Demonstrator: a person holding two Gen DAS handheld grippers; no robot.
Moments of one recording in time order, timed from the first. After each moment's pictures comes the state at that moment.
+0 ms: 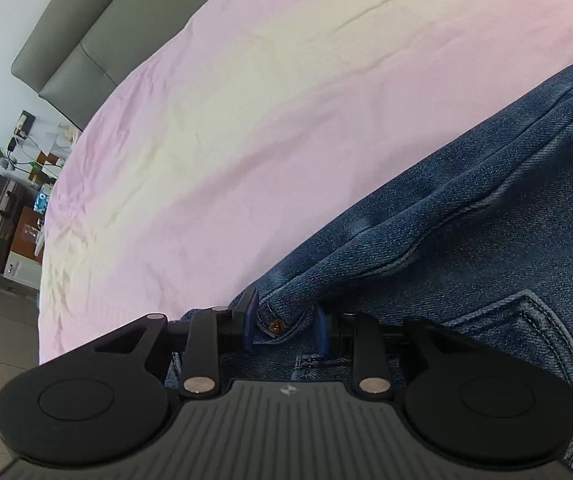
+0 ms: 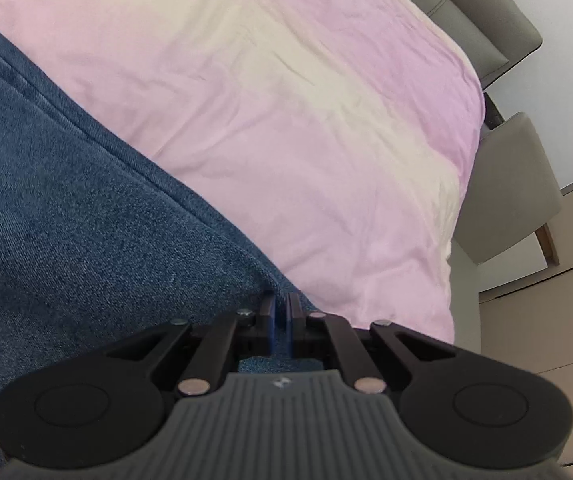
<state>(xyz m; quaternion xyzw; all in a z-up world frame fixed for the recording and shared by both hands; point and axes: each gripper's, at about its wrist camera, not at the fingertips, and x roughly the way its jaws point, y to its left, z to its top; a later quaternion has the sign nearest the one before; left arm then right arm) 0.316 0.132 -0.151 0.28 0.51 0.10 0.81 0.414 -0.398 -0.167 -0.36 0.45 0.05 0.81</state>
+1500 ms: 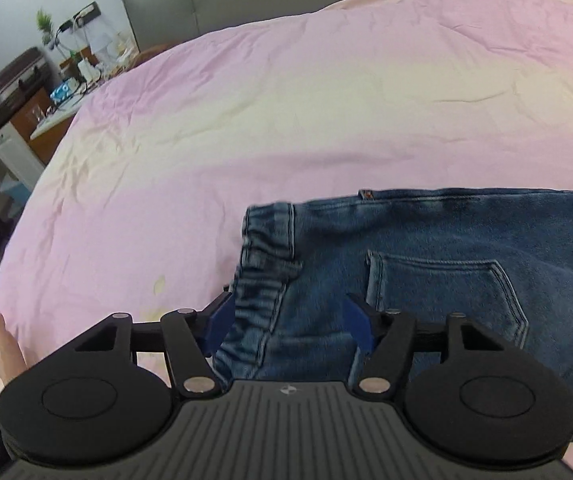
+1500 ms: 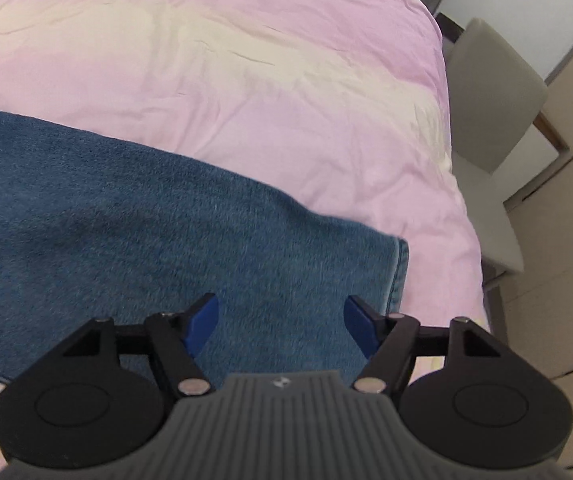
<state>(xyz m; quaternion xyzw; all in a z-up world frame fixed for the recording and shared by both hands) 0.226 0.199 -0.056 0.05 0.48 0.14 0.87 0.337 -0.423 -0.112 -0.15 0.49 -0.01 0.86</state>
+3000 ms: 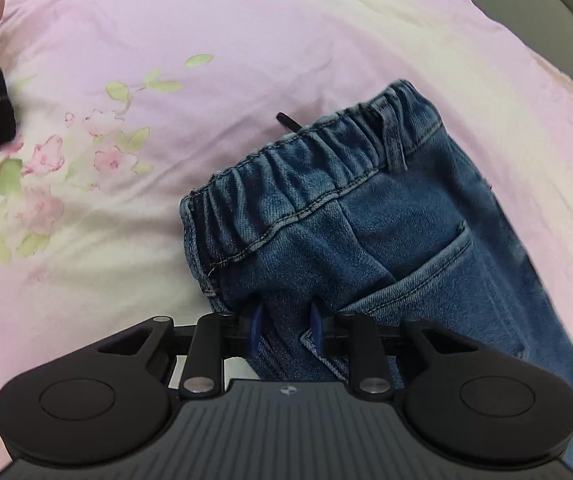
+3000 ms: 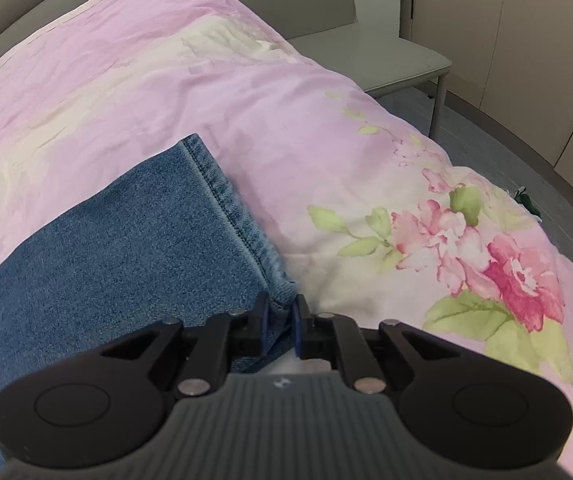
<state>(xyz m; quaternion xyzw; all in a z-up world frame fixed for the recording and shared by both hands) 0.201 0.256 -0.139 -0.31 0.48 0.27 0.78 0.299 -0.570 -0.156 0.15 0.46 -0.17 0.86</state>
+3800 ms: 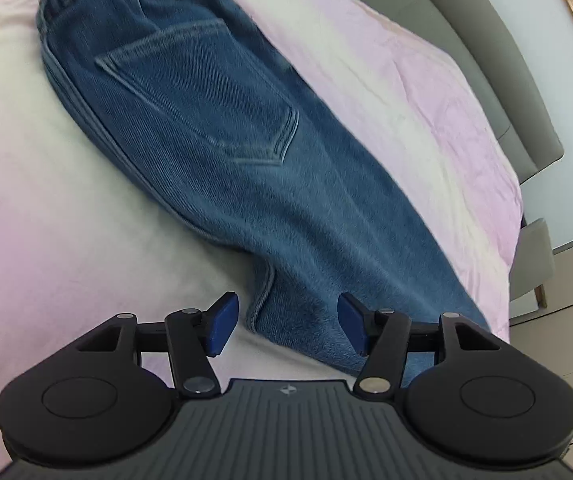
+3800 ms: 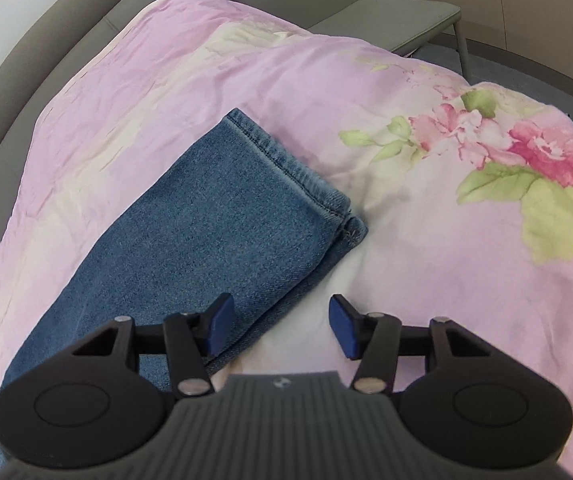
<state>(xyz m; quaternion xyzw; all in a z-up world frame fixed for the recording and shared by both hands) 0.118 0.102 -0.136 -0.40 0.42 0.02 0.81 0.244 -0.561 -0.170 0.32 0.41 -0.12 0.85</state>
